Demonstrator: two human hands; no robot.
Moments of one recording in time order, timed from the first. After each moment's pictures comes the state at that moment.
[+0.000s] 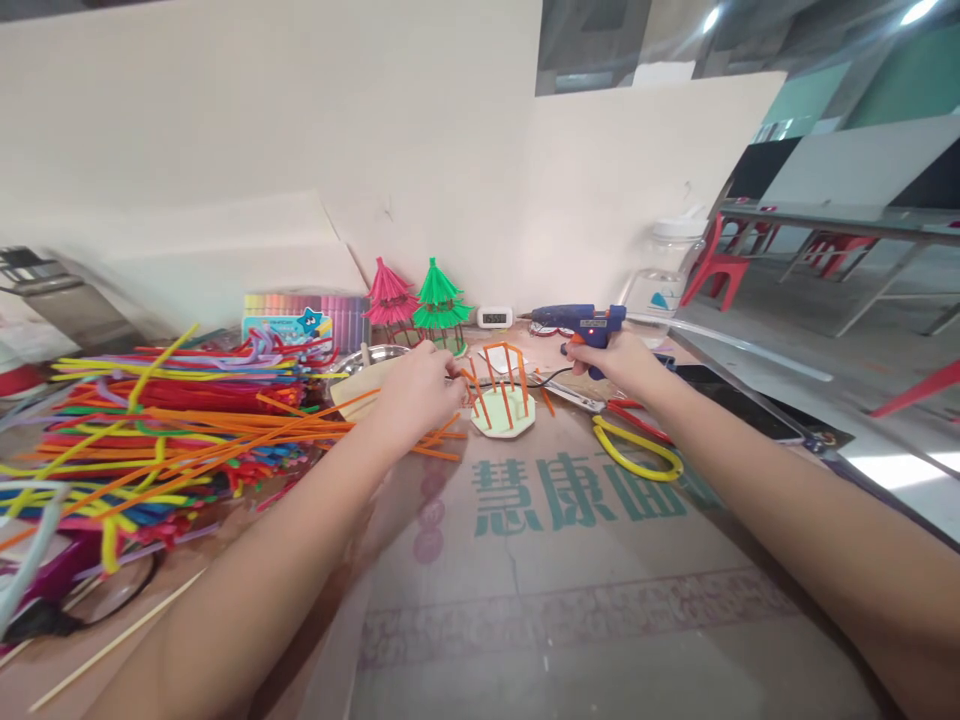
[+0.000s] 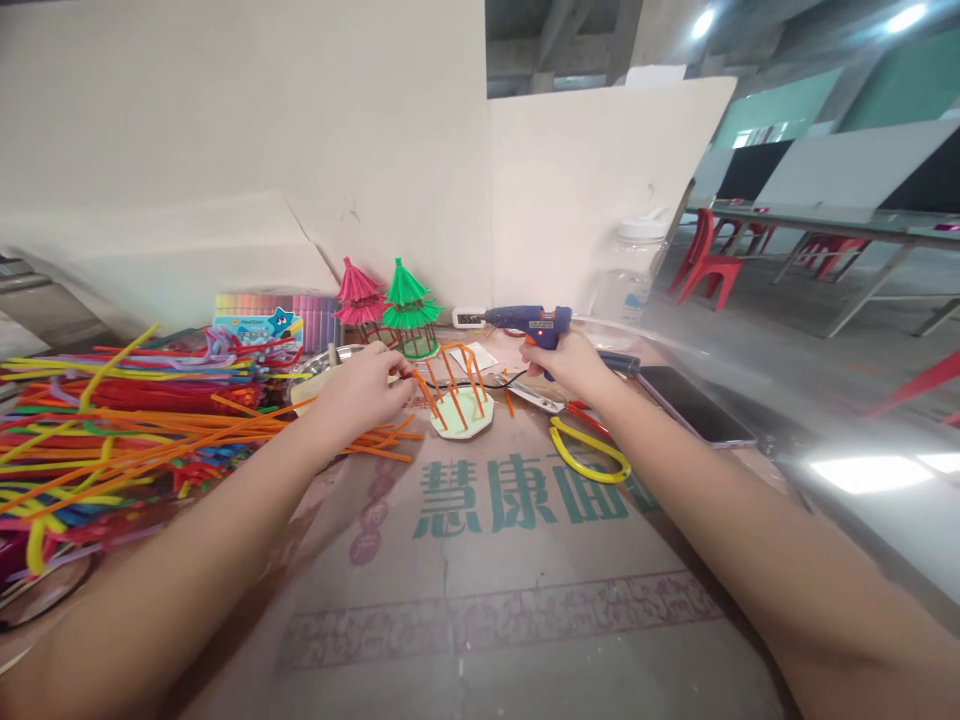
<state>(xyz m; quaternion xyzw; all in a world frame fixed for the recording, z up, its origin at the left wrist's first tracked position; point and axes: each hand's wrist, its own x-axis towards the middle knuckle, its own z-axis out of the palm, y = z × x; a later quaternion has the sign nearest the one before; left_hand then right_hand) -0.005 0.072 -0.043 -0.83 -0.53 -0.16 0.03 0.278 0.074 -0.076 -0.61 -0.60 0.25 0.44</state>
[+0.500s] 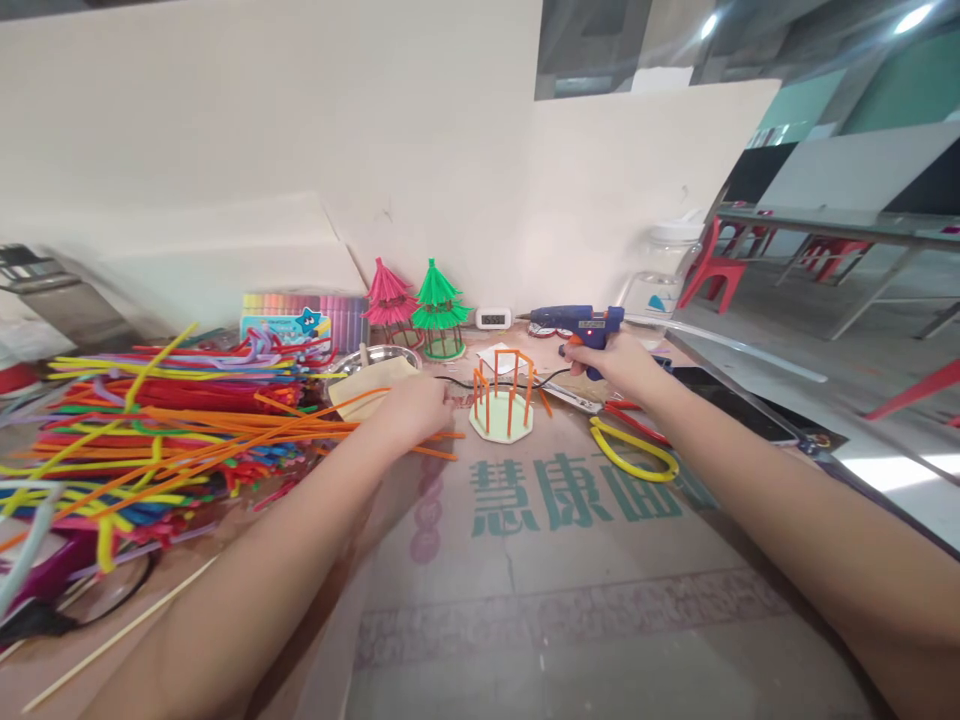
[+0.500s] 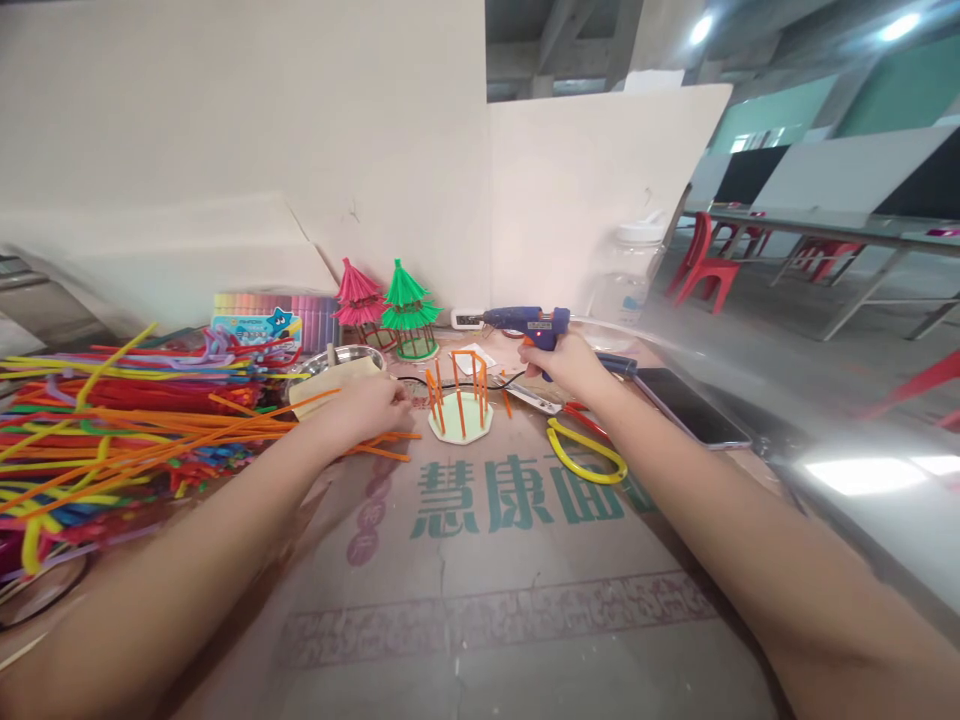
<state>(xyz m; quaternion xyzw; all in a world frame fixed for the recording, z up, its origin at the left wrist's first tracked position) -0.013 0.084 -0.061 -0.83 -0.55 -0.06 -0.07 0.279 0.074 -0.077 -0.59 -0.61 0.26 0.45</state>
